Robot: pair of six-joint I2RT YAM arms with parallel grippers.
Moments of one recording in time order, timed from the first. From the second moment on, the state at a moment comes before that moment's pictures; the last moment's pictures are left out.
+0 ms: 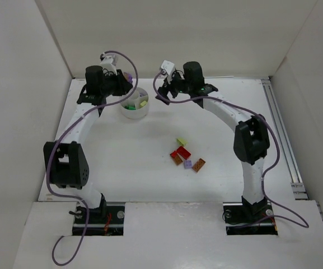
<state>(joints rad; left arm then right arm) -0.10 1.55 1.27 -0.06 0.36 -0.31 0.51 2.13 1.91 -0.10 -0.53 -0.41</state>
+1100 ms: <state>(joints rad) -0.17 2.22 2.03 -0.59 0.48 0.52 0.34 1.81 1.44 -0.11 -0.48 -0.42</state>
